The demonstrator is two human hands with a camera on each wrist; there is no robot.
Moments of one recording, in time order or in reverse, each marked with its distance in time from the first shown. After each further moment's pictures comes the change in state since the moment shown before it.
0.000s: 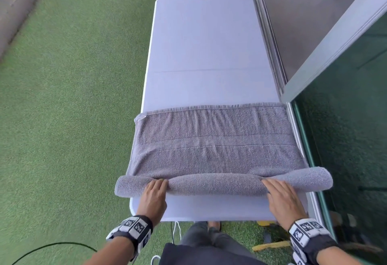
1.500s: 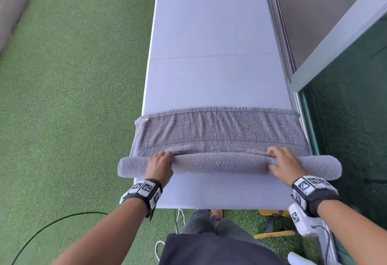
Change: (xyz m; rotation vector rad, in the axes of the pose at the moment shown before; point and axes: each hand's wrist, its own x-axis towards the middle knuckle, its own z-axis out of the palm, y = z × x) left_hand 0.068 0.009 -0.021 -0.084 -0.119 -0.203; right_hand 0.080 0.013 -0.032 0.193 -0.353 0.229
